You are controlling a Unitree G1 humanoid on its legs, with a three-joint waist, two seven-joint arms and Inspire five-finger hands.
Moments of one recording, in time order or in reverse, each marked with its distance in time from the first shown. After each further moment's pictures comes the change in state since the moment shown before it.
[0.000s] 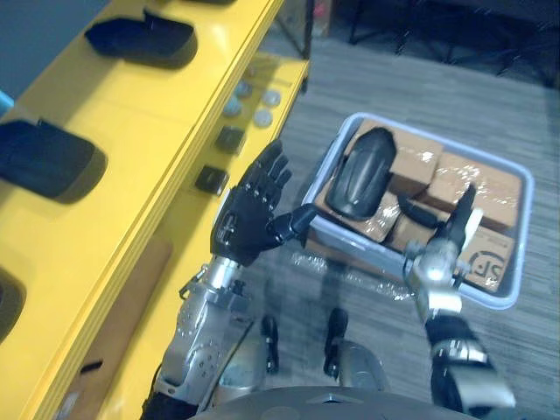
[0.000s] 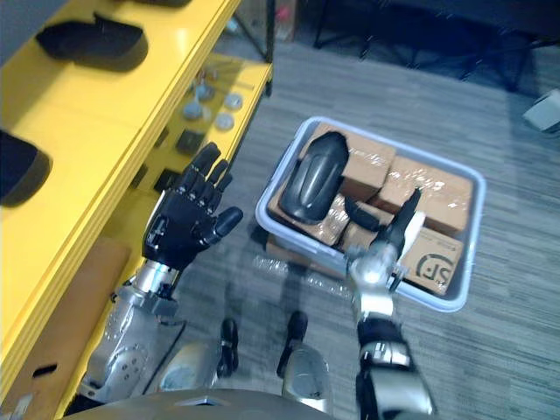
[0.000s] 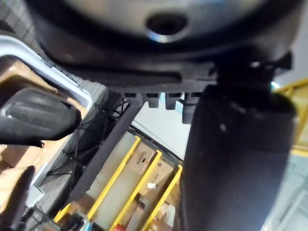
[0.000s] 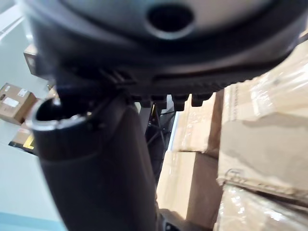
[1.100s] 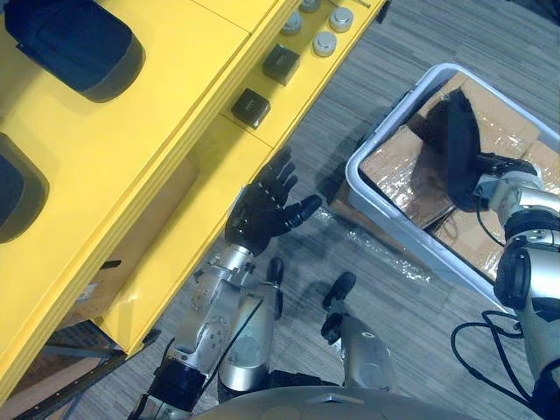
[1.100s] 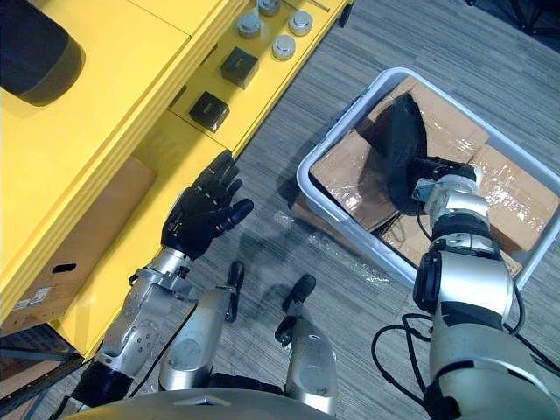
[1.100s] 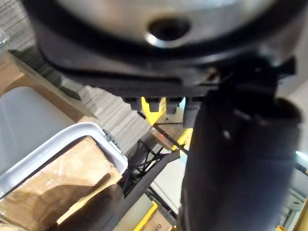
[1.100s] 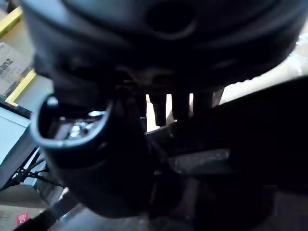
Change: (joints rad) left arm -0.120 0.009 -0.031 0.216 -0.042 0.014 0.052; right arm -0.517 -0.367 -0.094 0.560 0.045 0.490 0.339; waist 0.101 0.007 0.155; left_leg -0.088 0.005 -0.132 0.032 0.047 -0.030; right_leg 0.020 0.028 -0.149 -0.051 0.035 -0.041
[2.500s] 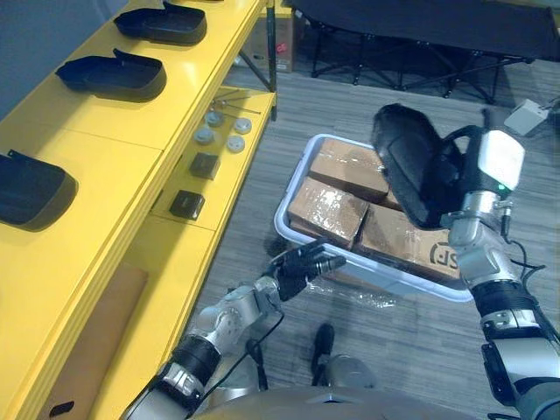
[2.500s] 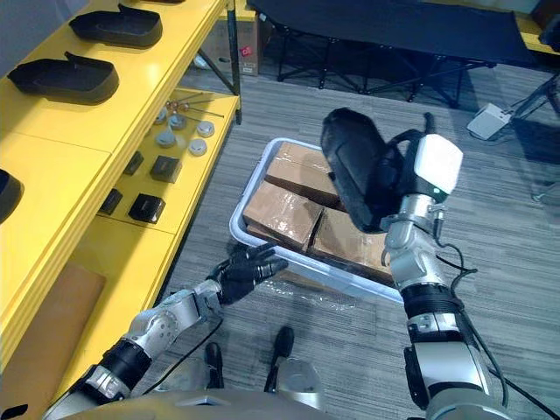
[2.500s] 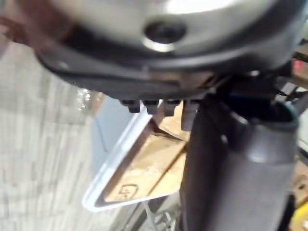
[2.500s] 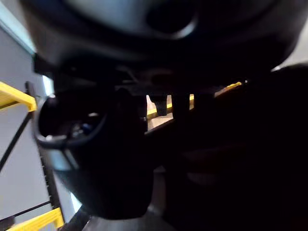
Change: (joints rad) left arm -0.206 -0.032 -0.150 0.508 -0.135 0.501 0.028; right arm 0.527 0.139 0.316 -0.692 -0.802 -0.357 -0.297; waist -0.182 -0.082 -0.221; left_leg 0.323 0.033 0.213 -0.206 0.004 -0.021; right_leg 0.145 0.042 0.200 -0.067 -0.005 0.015
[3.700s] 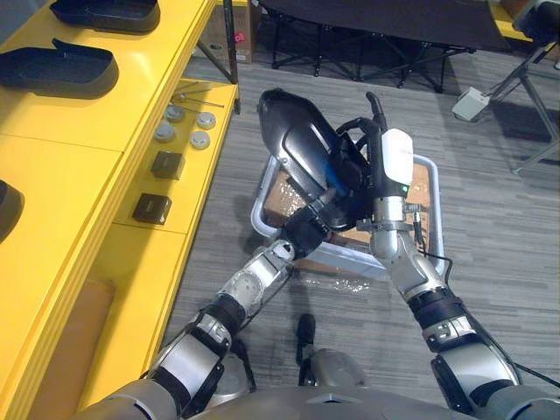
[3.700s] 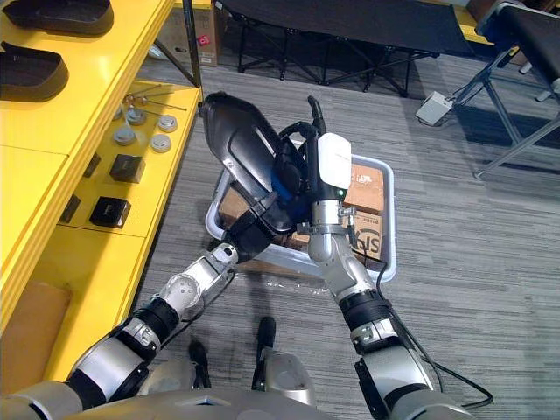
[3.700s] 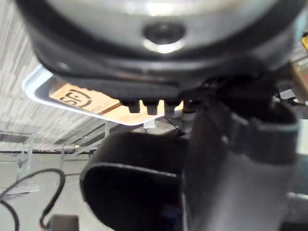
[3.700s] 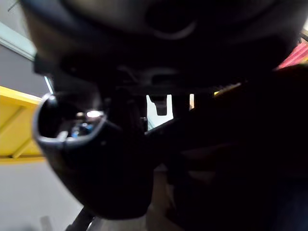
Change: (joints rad) left arm -0.268 -0.131 -0.009 0.302 -0.566 -0.237 -0.189; right arm 0.038 0.258 0.174 -0.151 -0.013 -0.248 -0.095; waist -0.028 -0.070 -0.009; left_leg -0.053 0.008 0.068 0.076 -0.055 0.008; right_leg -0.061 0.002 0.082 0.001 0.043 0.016
